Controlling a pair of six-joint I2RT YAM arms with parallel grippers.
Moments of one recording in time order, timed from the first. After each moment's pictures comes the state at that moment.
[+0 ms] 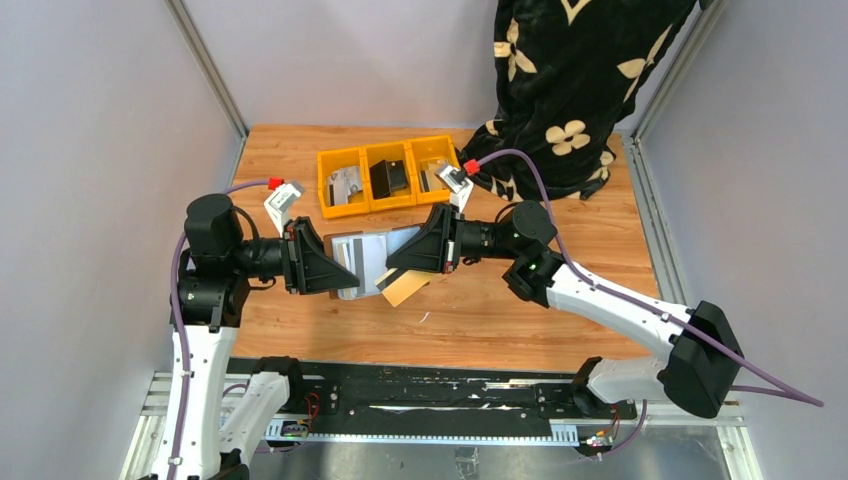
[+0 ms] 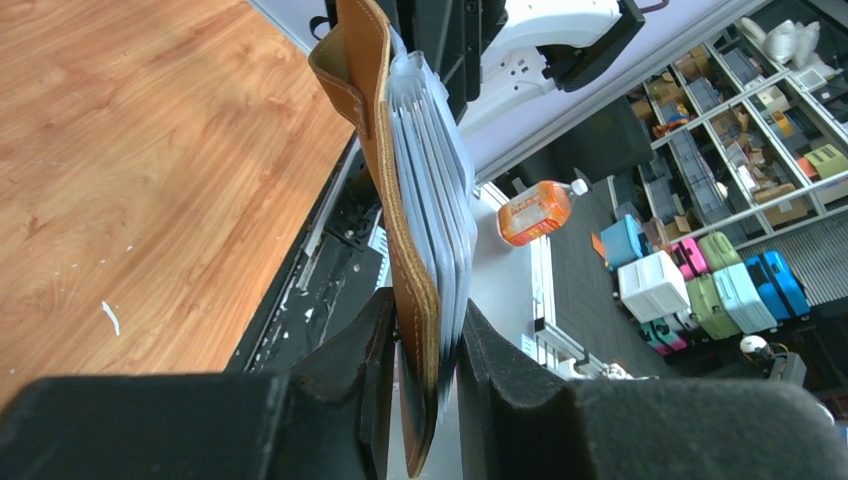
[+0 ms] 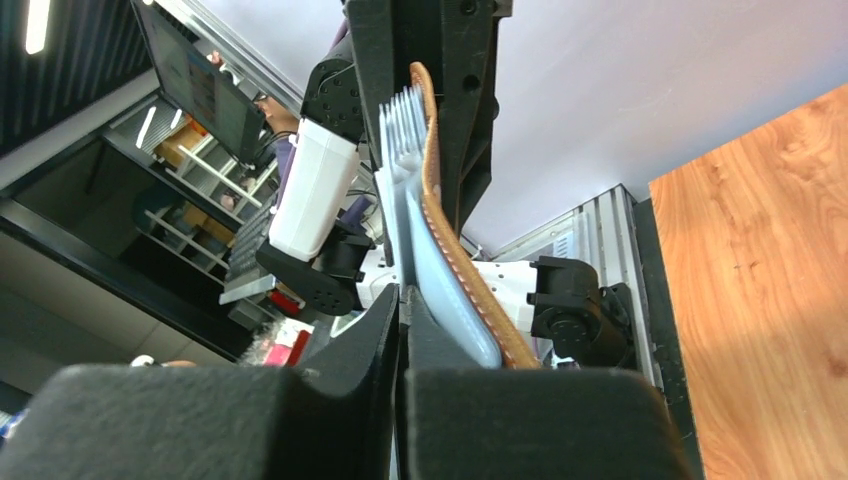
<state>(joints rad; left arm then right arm) -0.02 0.75 1.05 -0.60 1.43 -0.46 0.88 1.26 0.93 0.71 -0.75 1.04</state>
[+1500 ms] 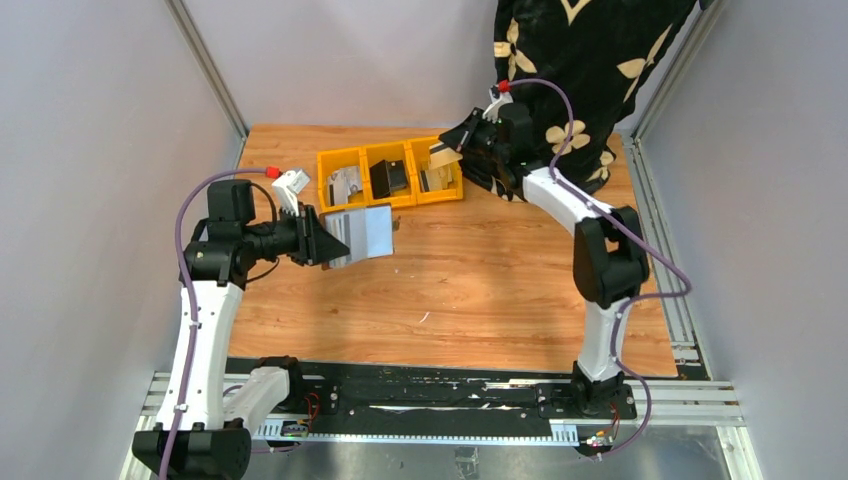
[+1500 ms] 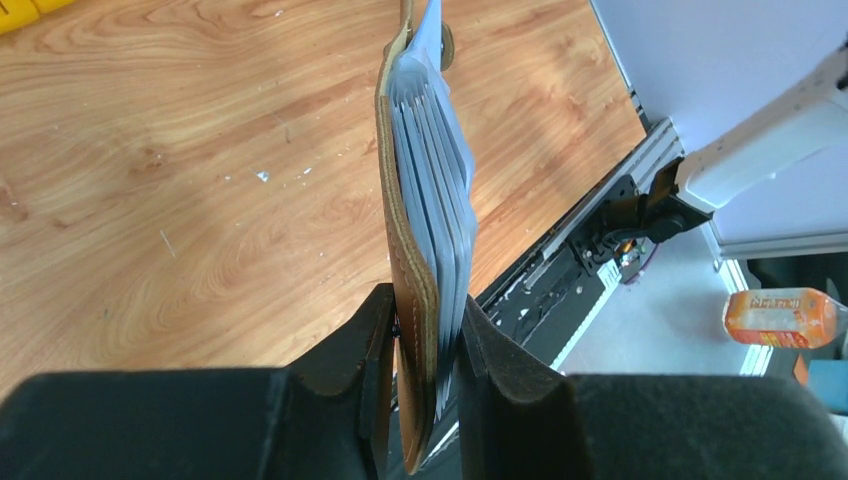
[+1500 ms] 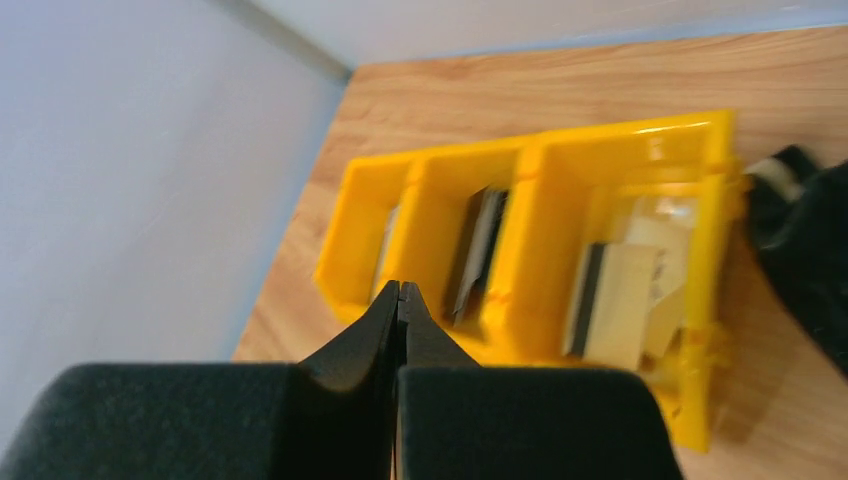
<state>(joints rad) 0.03 0.94 1.11 -0.89 0.89 -0.07 0.37 1.91 1.54 0.23 -0.40 0.69</state>
